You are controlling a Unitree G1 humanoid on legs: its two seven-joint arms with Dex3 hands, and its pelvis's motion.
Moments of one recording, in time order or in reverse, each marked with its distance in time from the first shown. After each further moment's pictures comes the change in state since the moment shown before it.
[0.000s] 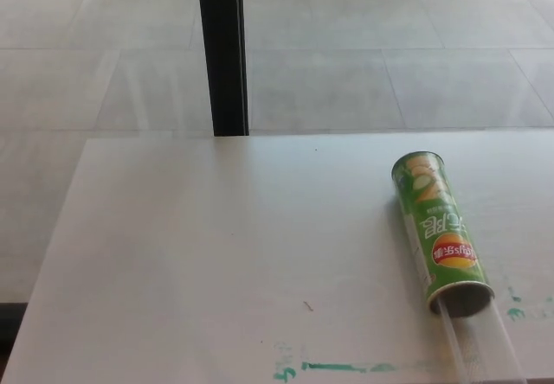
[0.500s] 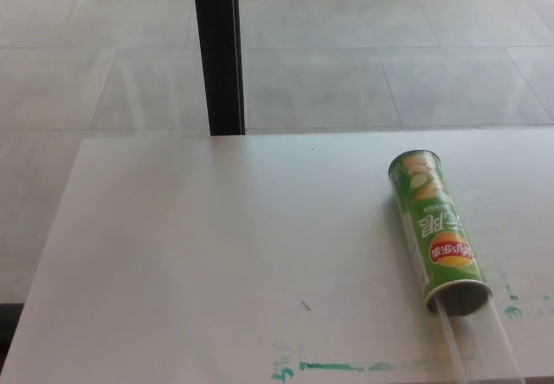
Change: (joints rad) left_arm -0.043 0.033 0.158 0.081 -0.070 0.009 0.000; right_arm -0.162 -0.022 -0.331 -0.189 0.178 -0.052 -0.071
